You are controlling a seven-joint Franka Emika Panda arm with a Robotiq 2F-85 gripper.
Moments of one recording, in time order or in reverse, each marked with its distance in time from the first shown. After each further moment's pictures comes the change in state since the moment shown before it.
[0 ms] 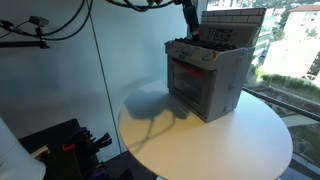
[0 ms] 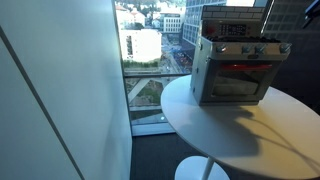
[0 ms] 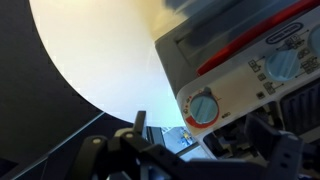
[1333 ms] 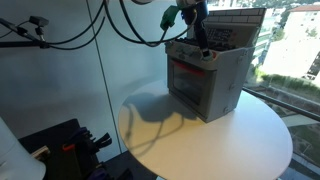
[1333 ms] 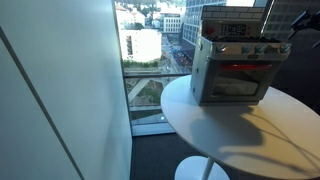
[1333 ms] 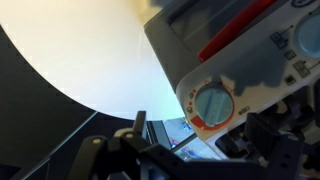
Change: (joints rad) arm 0.002 0.144 -0.021 0.003 0.025 0.221 0.056
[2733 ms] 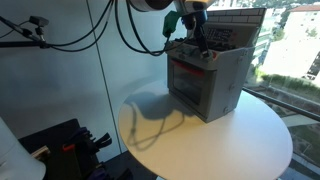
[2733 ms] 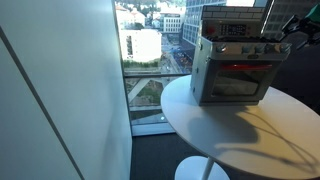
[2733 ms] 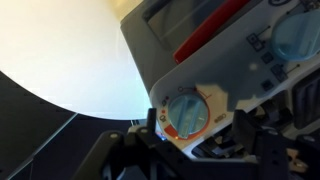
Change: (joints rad) arm 0.035 0.055 -0.001 0.005 0.061 0.119 -0.023
